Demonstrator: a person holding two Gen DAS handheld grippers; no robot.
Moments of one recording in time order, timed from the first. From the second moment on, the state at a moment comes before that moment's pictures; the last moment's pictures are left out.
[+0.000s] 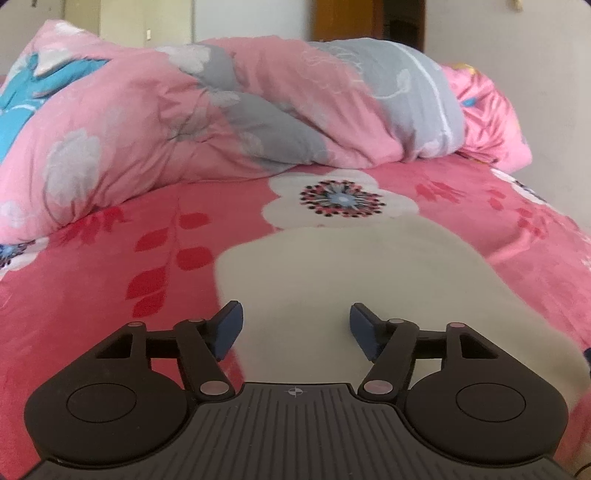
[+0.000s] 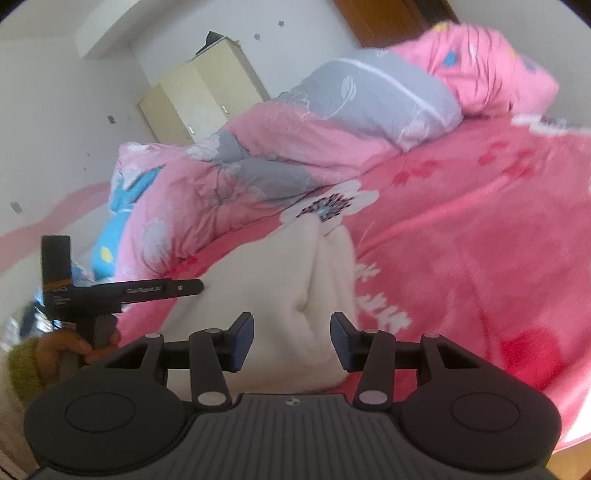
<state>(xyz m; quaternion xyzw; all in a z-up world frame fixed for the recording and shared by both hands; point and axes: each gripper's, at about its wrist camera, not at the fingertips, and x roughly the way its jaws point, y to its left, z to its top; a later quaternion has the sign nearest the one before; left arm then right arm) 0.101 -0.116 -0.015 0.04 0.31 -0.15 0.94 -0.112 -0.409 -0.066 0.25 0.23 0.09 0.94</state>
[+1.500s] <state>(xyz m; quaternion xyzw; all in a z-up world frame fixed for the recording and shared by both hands) 0.124 -0.078 -0.034 -0.10 0.35 -0.15 0.92 0.006 -0.481 -0.102 0.47 0.33 0.23 0.78</state>
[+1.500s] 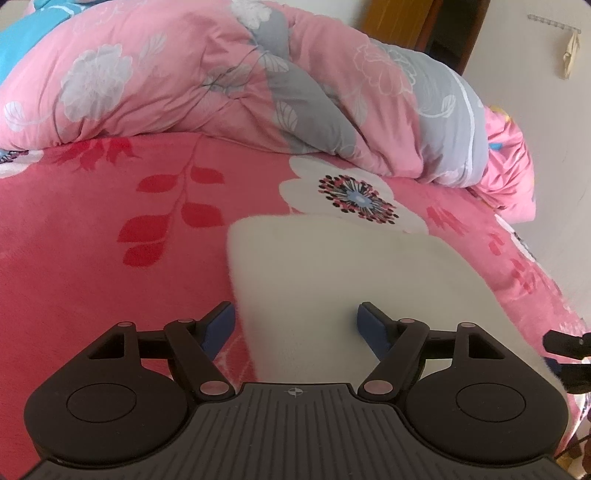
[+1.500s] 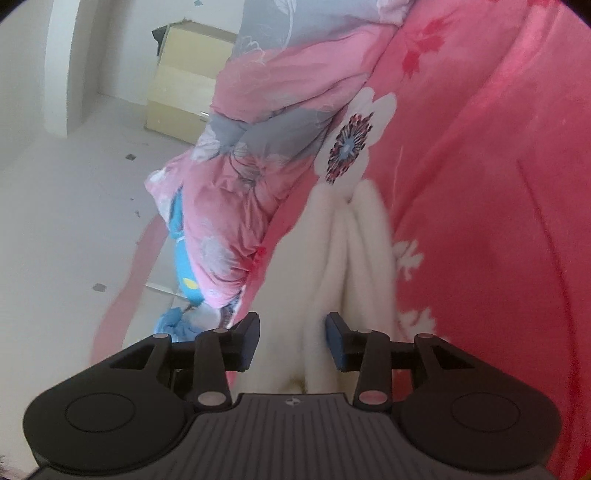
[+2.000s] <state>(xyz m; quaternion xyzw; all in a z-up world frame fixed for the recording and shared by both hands) 0.124 -0.088 -0.032 -0.09 0.35 -0.17 0.92 0.018 -0.459 -0.097 0.41 0.33 0.19 0.83</state>
